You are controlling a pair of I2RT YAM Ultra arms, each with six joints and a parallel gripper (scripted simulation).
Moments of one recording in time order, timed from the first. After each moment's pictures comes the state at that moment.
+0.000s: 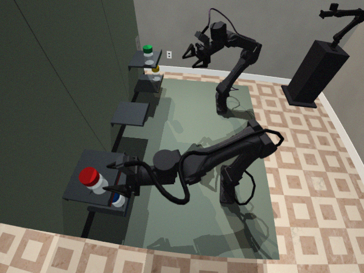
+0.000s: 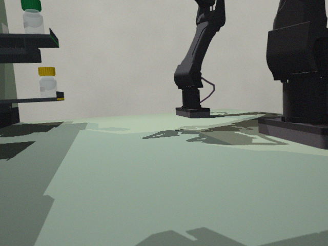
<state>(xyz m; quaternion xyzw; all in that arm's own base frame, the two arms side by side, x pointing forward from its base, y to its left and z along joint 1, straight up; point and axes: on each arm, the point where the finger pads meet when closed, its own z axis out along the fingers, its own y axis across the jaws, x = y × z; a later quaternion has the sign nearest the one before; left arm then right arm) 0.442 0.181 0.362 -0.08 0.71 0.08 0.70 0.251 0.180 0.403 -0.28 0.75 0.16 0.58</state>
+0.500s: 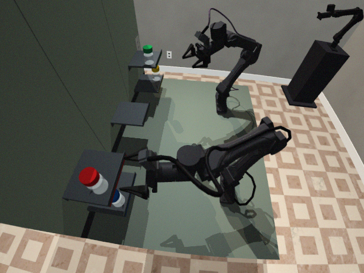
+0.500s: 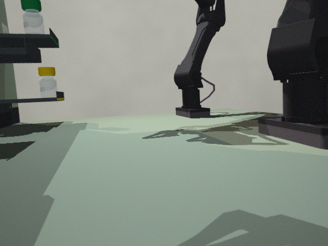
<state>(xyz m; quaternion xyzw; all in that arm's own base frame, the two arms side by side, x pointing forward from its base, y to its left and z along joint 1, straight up) 0.389 0.165 0.379 -0.07 0.69 0.08 0.71 0.251 0.180 0.403 -0.28 0.75 0.16 0.58</state>
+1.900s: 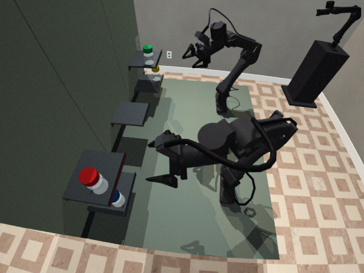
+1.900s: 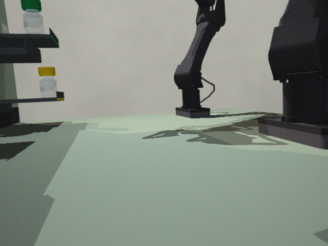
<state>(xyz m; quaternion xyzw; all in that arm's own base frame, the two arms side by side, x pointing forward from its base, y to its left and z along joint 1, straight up) 0.314 0.138 0.423 -0.11 0.80 0.01 0.59 0.251 0.180 0.403 -0.28 0.75 0.16 0.58</state>
